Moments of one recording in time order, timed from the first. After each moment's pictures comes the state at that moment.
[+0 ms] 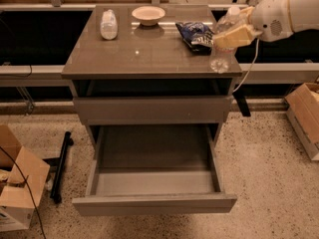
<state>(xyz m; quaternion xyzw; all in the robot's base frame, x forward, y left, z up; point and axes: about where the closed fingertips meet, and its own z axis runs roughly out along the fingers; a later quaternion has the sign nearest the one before) 0.645 -0.176 0.980 -0.50 0.71 0.19 0.46</state>
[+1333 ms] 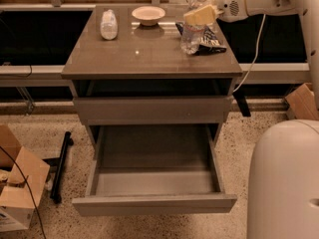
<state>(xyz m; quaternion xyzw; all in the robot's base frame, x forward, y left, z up) 0.758 -0.117 0.986 -0.46 0.70 0.26 0.48</state>
